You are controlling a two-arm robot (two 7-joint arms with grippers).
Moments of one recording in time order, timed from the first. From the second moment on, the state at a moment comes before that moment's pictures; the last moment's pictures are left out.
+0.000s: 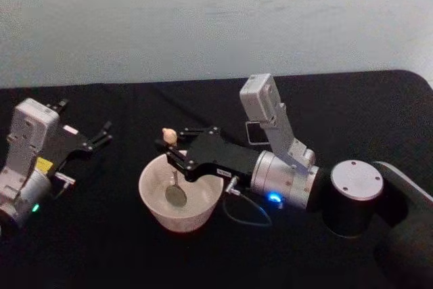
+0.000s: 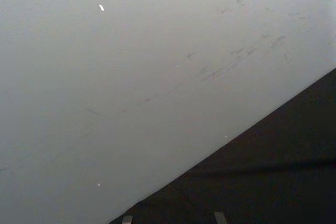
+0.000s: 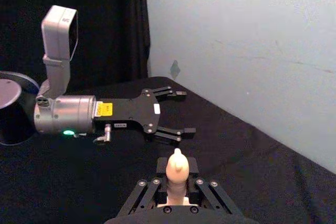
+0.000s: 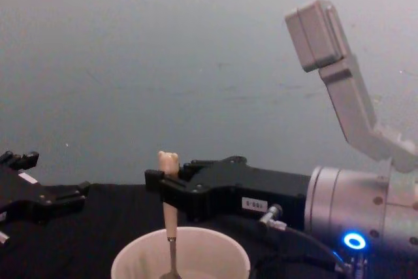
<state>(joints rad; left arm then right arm) -0.20 0.60 0.45 -1.41 -0.25 -0.12 0.03 0.39 0.31 -0.63 -1.40 0.41 0.03 0.54</state>
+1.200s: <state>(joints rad) -0.20 0.60 0.45 -1.41 -0.25 -0.12 0.03 0.33 0.39 -0.55 -1.47 0.38 0.00 0.57</state>
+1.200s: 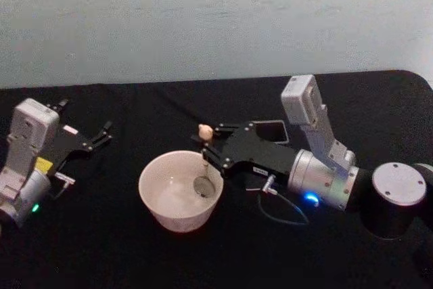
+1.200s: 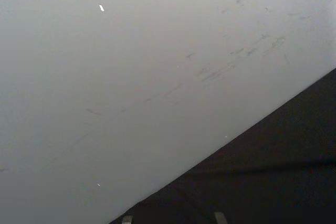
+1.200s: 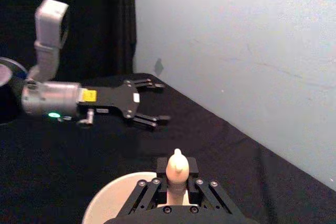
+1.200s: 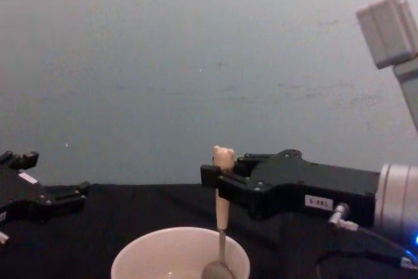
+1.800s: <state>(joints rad) -0.20 0.60 0.45 -1.41 -0.25 -0.12 0.03 0.30 0.42 -0.59 -1.56 0.43 0.03 0.61</state>
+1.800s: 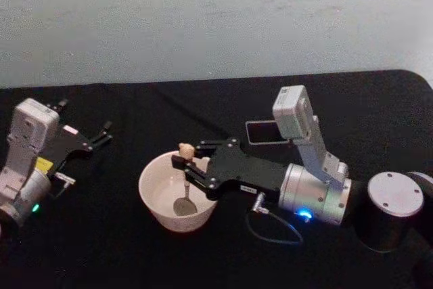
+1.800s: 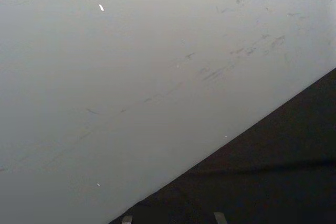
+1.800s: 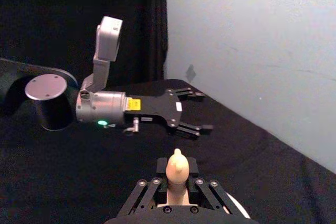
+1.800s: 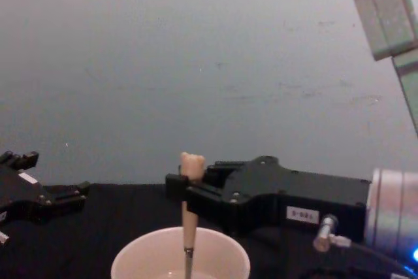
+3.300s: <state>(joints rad) -0.20 0.60 0.45 -1.41 -0.25 -0.12 0.03 0.37 0.39 -0.55 -1.45 0.39 0.02 0.56</state>
